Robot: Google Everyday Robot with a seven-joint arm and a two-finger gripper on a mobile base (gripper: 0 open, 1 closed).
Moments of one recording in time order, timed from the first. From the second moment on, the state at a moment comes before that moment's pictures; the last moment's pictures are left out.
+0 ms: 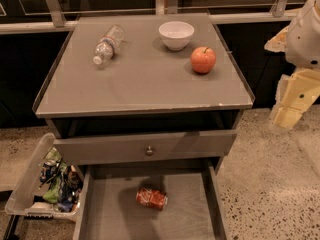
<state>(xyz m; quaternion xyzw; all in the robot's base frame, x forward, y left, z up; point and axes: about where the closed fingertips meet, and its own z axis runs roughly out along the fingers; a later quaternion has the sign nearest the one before) 0.438 -0.217 0.976 -0.60 0.78 -0.03 0.16</state>
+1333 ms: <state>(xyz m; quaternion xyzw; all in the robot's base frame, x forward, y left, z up) 0.402 -0.195 0.915 -0.64 0.74 -0.02 0.17</state>
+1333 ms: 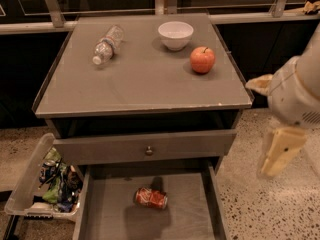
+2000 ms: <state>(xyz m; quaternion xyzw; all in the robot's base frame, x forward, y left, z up) 0.380 -0.193 0.852 -0.66 0.72 0.03 0.20</state>
